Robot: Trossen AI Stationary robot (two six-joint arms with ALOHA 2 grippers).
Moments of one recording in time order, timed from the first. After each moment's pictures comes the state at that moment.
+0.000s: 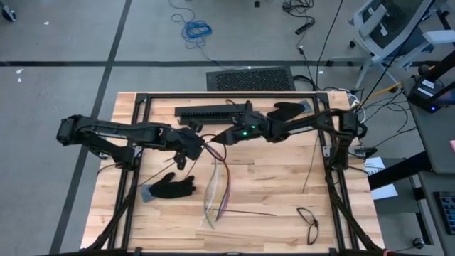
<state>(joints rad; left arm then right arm) -0.03 1.23 1.00 -0.67 -0.29 0.77 -0.21 1.84 0.99 0.63 -0.29 1.01</state>
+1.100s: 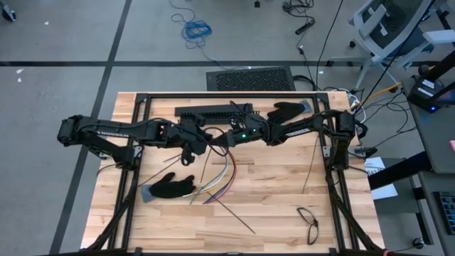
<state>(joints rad) 0.01 1.24 1.00 -0.48 -0.29 0.76 -0.18 1.87 1.00 0.78 -0.35 1.14</state>
